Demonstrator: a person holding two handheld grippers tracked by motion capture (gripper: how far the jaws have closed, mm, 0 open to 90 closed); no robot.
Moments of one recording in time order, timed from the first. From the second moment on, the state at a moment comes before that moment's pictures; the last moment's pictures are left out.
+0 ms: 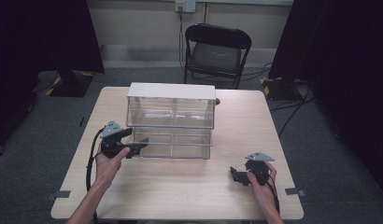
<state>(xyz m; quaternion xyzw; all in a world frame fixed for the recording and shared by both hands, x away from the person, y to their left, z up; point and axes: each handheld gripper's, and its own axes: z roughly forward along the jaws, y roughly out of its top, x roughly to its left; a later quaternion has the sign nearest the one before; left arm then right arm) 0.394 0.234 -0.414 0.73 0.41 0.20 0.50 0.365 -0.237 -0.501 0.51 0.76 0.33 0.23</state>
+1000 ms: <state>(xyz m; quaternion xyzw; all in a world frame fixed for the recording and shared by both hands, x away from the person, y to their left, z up) 0.393 0.235 -0.413 0.73 0.41 0.20 0.50 0.365 -0.237 -0.501 0.51 0.76 0.33 0.23</state>
